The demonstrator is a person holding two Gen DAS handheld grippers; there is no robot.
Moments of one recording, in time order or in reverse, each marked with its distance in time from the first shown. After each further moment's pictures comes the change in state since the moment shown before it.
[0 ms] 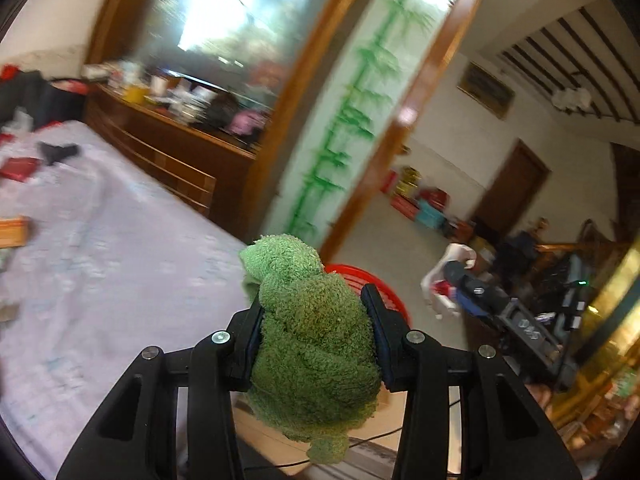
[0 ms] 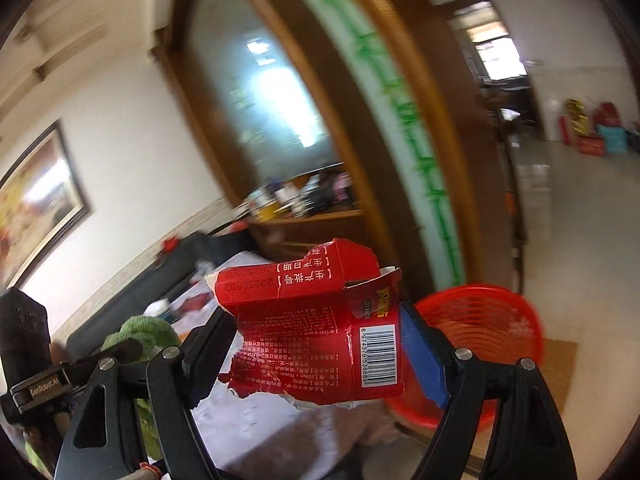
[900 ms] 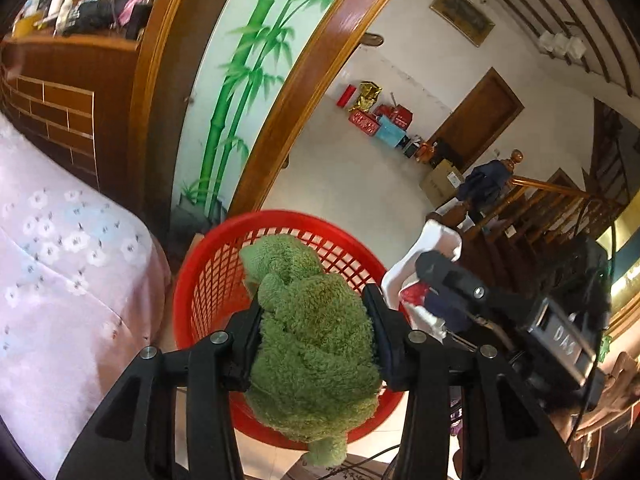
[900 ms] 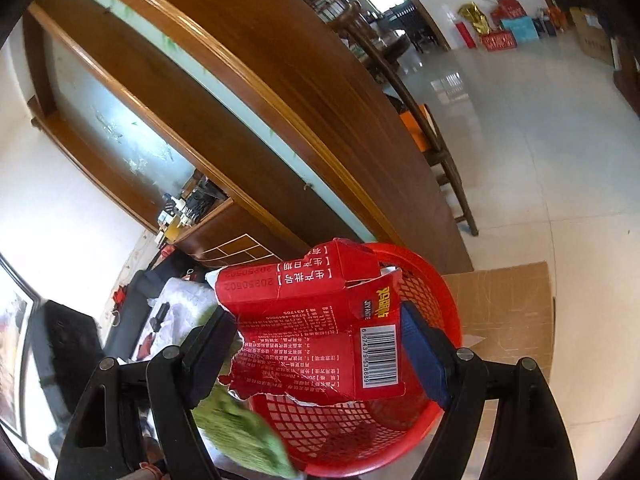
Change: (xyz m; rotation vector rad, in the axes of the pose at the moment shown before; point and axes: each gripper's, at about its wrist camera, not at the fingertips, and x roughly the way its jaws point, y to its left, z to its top) left arm 0.234 -0.040 -0.013 0.031 0.323 -0.145; right arm 0.055 -0.158 -0.002 0.383 0.130 -0.168
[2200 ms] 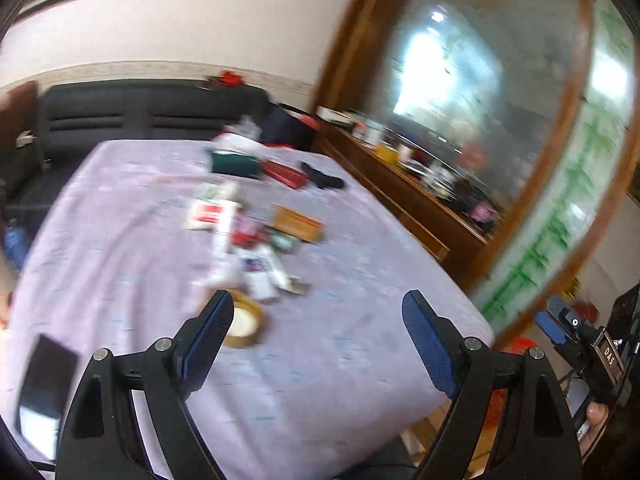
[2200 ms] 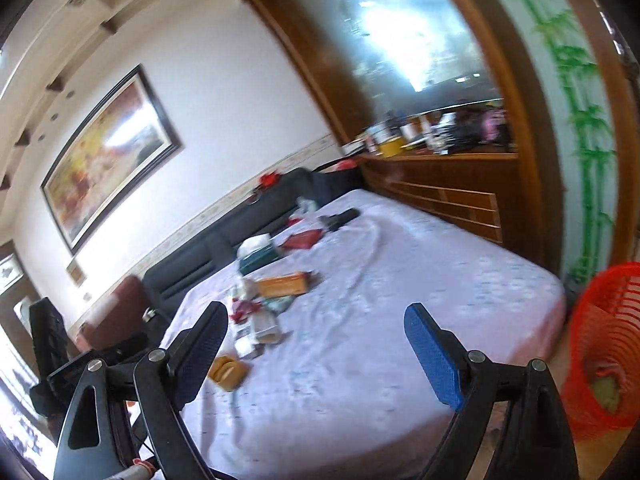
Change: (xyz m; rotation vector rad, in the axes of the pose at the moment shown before) left arm -0.451 0.114 -0.217 -0.464 -0.636 0.821; right arm 0.008 0.268 -0.159 -0.565 0.159 0.522
